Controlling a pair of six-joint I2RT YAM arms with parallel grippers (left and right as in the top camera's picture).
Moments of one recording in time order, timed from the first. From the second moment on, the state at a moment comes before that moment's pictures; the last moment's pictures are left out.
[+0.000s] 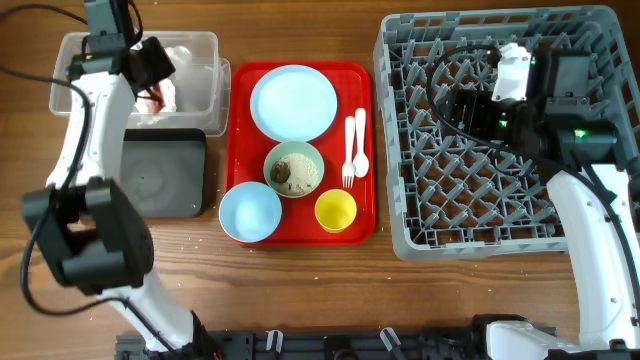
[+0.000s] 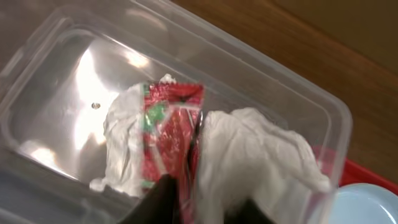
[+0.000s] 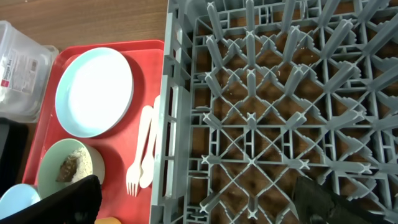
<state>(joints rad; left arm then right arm) 0.14 1.95 1.62 -0.61 -0.04 -0.34 0.00 1.37 1.28 -0.80 -0.27 0.08</state>
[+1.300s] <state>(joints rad) -0.52 1.93 1.49 -0.78 0.07 -0.49 0.00 1.37 1.28 -0.81 -0.27 0.08</state>
